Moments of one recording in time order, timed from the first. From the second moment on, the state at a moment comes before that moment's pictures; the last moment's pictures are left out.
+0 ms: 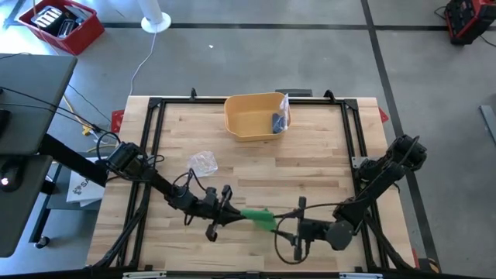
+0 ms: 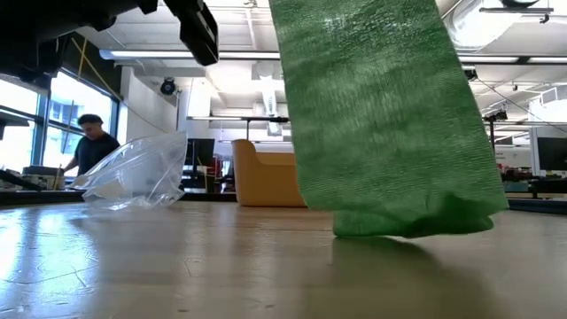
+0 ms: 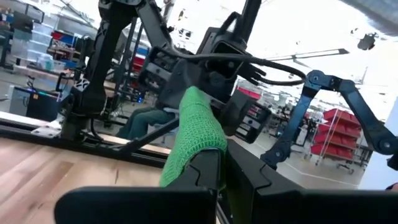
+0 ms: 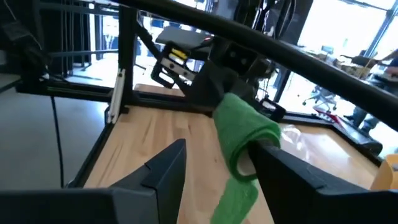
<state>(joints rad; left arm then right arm) -0.55 1.89 0.64 1.54 -0.36 -0.22 0.82 1.65 0.90 0.57 0.94 -0.04</state>
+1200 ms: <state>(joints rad) -0.70 1.88 0.90 1.16 -0.71 0.58 0.71 1.55 0.90 0.57 0.63 0.52</state>
